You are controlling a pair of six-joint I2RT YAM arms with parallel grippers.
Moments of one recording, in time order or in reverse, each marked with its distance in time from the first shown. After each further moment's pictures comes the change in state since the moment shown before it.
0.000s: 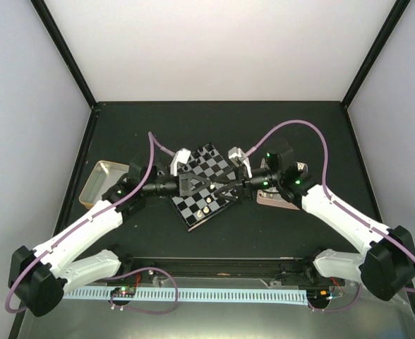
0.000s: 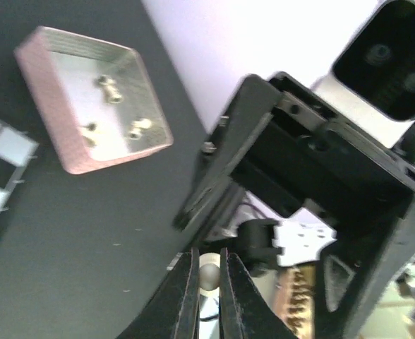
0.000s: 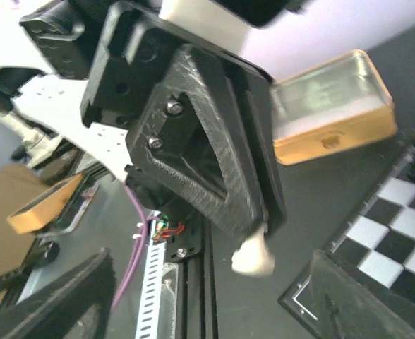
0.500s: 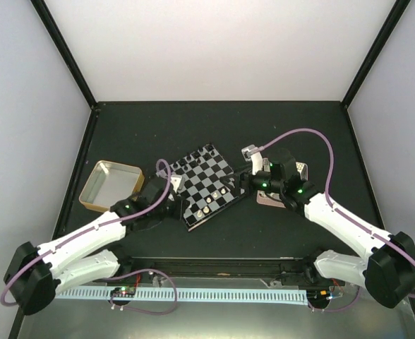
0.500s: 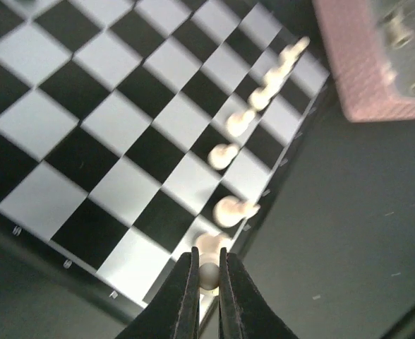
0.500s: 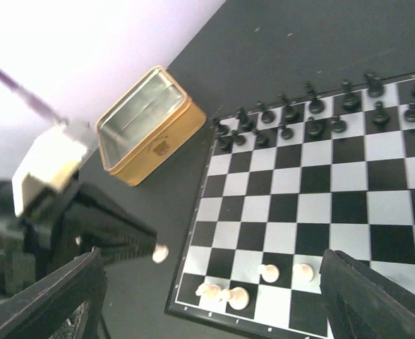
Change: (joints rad) left arm -0.108 -0.078 -0.174 -0.335 -0.658 0.296; right arm -0.001 -0.077 -0.153 0.042 0.539 0.222
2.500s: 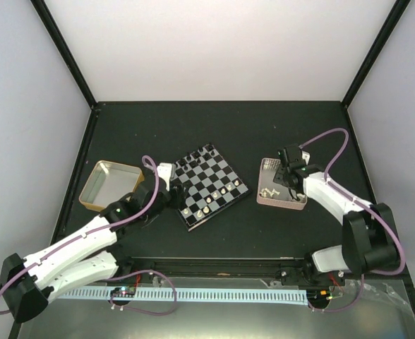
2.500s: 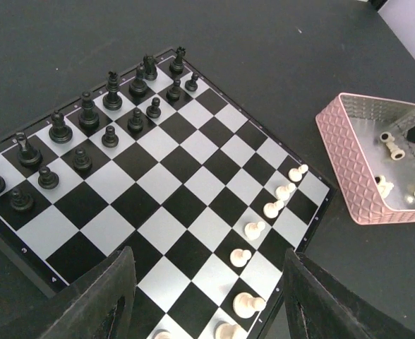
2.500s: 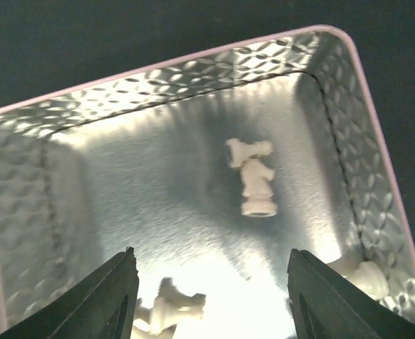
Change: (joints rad) left arm -0.075 -0.086 0.021 0.045 -0.327 0.005; right arm -0.277 0.229 0.085 -0.447 0.793 0.290
